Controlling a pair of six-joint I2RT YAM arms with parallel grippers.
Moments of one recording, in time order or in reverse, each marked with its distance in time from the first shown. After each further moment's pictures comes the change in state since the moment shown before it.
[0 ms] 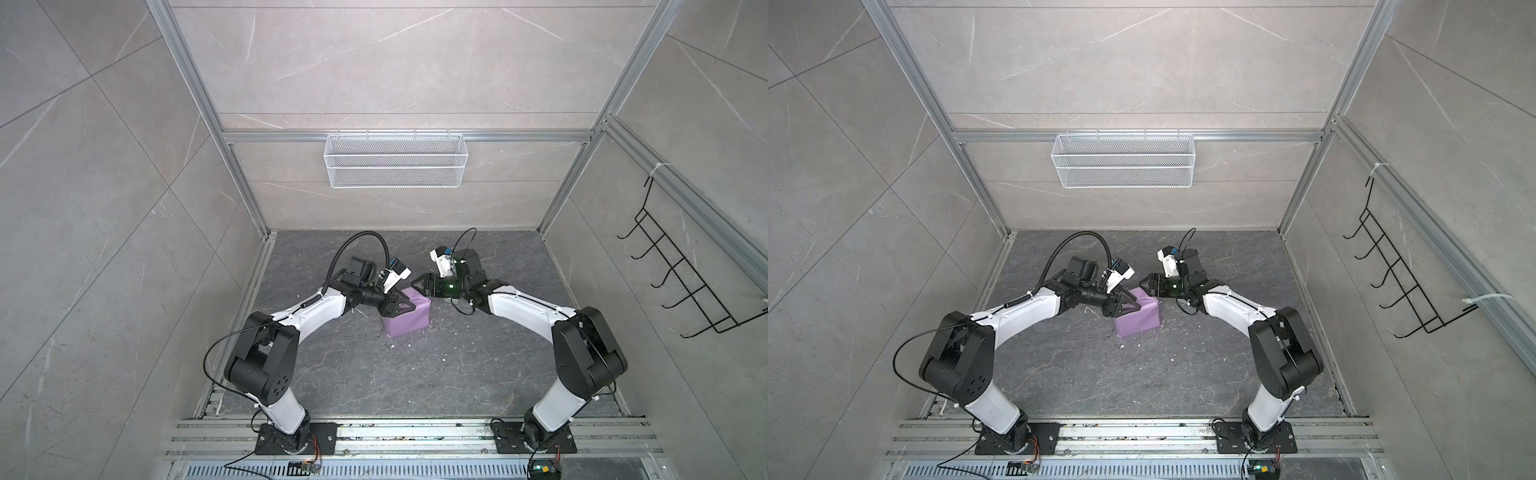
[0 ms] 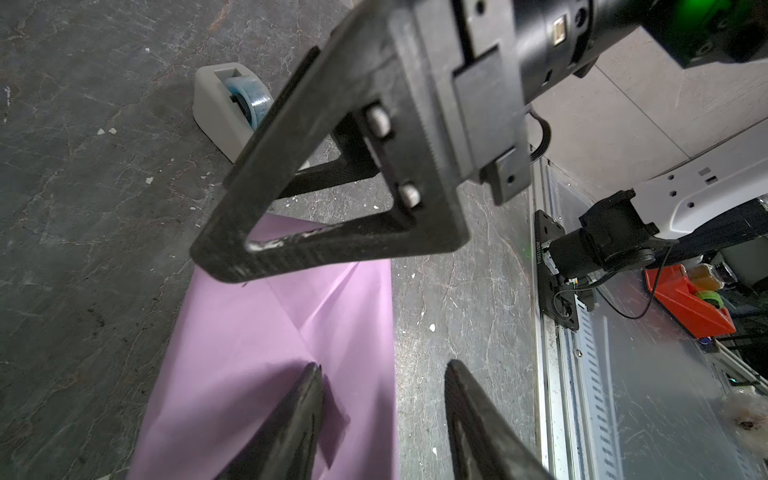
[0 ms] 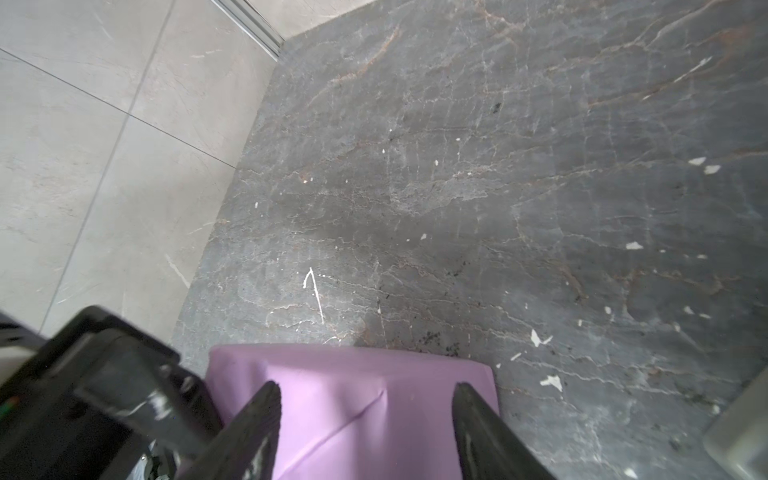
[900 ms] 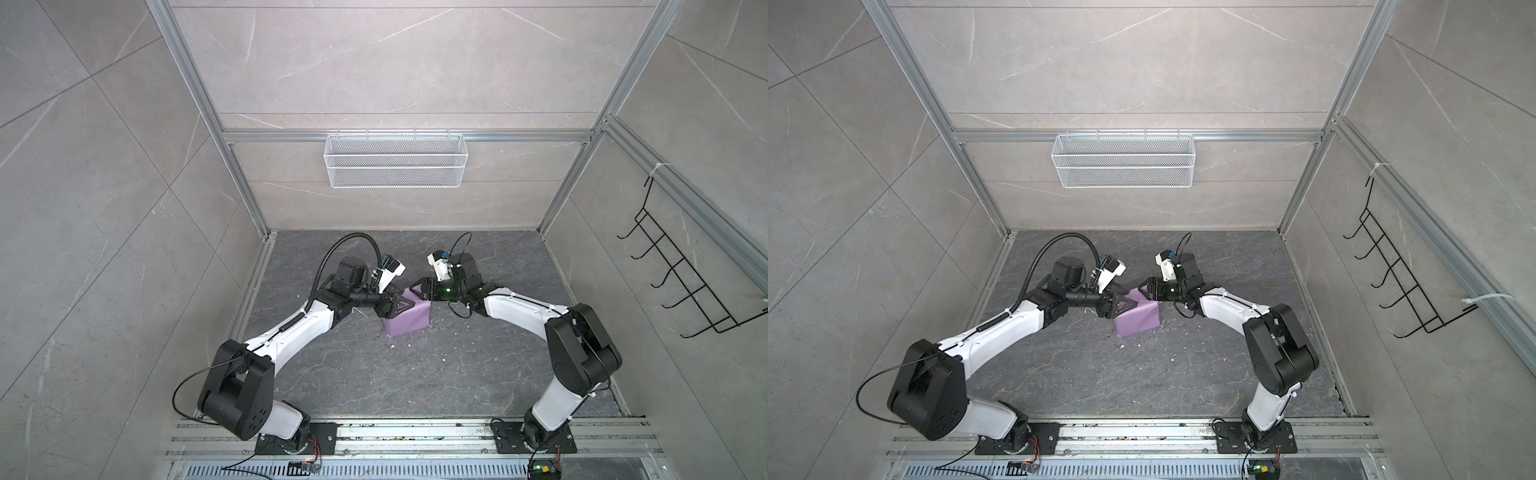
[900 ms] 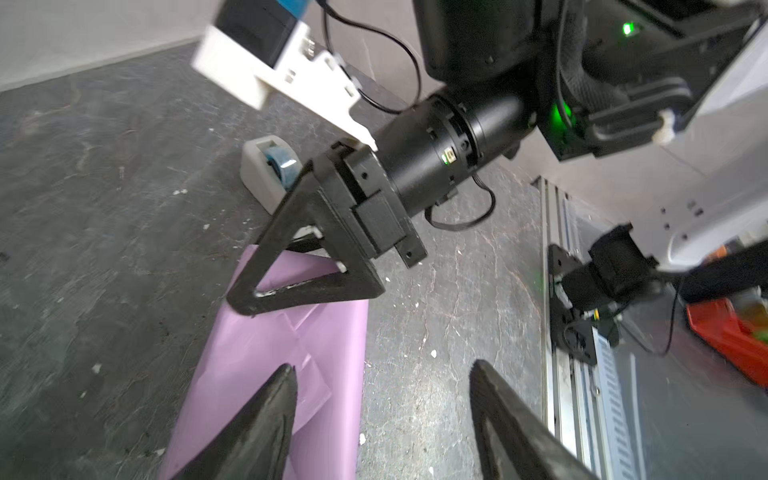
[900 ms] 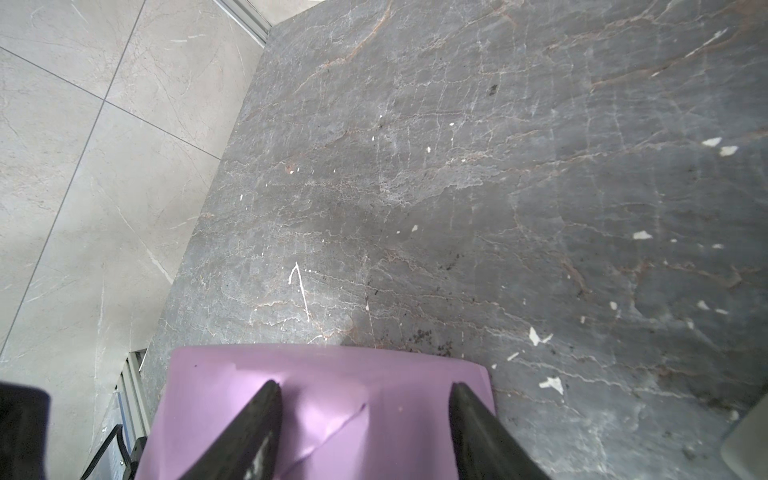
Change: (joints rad) left arm -0.010 -0.225 -0.119 0.124 -0.150 -0.121; right arm 0.013 0.020 -0.034 0.040 0.025 -0.012
